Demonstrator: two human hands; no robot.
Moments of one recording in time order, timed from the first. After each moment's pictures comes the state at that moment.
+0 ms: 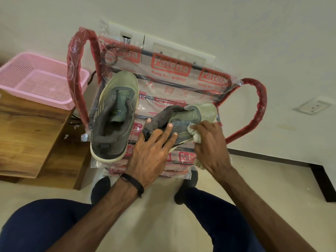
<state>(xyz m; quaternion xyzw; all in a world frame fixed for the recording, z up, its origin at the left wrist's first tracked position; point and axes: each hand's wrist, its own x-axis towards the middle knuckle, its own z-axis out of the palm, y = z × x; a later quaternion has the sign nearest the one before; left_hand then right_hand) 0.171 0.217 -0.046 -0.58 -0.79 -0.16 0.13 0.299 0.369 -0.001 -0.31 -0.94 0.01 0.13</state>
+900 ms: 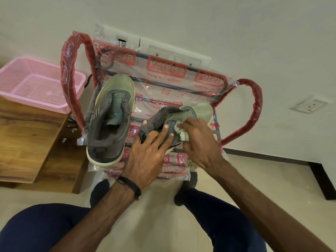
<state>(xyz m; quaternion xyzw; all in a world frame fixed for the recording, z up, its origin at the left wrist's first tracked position) 0.170 0.219 -0.047 -0.58 -0.79 -0.17 0.12 0.274 0.367 0.008 -0.24 -0.97 0.02 0.08</state>
